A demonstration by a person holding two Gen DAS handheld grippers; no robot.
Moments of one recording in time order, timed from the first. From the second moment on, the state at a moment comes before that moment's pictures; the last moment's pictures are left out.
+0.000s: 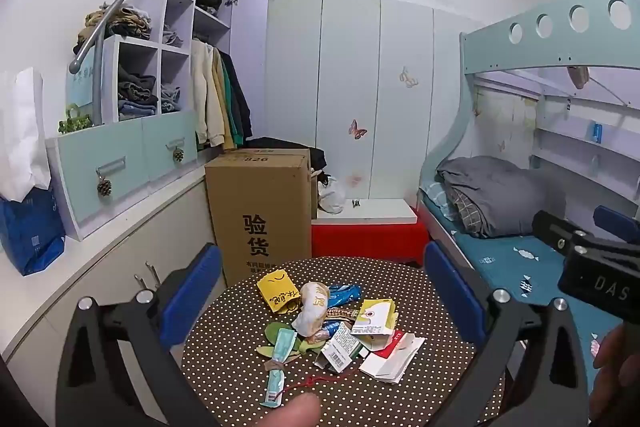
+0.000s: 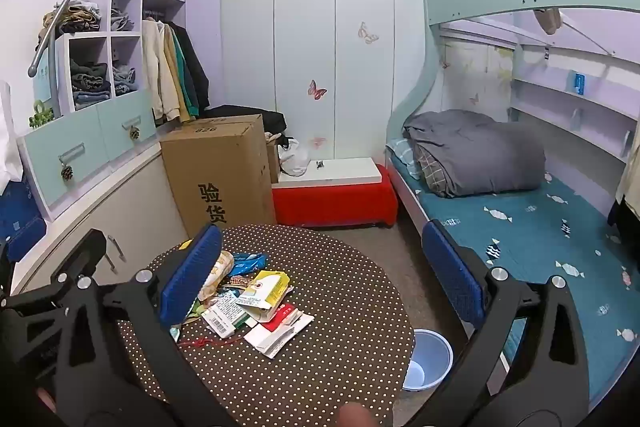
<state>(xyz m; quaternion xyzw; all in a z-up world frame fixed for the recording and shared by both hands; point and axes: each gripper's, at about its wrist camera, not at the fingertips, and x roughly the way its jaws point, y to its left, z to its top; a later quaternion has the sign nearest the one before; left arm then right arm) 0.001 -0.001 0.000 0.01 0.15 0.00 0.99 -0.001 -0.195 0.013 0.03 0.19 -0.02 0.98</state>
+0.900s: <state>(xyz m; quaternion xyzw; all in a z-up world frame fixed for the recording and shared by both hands) 0.003 0.002 -0.001 0.00 0.16 -0.02 0.99 0.001 -0.200 0.011 0.03 0.19 -0.03 0.98</state>
